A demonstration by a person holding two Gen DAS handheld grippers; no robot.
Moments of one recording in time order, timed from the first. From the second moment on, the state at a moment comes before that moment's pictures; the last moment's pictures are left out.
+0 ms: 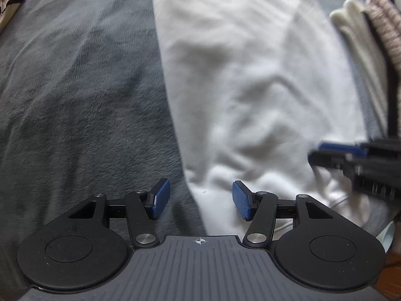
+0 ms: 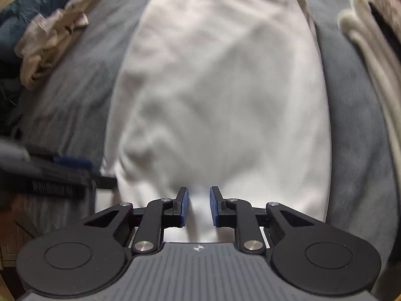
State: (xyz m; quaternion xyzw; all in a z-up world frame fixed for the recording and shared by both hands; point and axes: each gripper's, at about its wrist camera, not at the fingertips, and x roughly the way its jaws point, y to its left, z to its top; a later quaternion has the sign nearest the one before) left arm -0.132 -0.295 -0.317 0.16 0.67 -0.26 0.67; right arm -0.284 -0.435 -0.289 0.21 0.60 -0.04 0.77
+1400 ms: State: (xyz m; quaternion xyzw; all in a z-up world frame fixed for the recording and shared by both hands) left arm -0.135 -0.302 -0.344 0.23 0.67 -0.29 0.65; right arm -0.307 -0.411 -0.279 0.24 0.57 -0.15 0.77
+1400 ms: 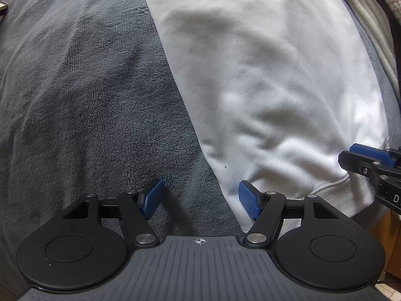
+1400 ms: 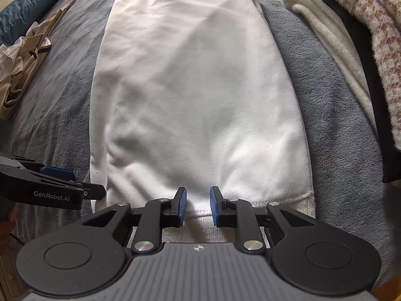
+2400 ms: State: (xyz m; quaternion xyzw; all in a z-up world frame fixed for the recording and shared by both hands) left arm -0.134 -0.262 -0.334 0.11 0.61 -0.30 0.72; right arm -0.288 -0.401 -0.260 0.19 0.57 -0.07 0.80
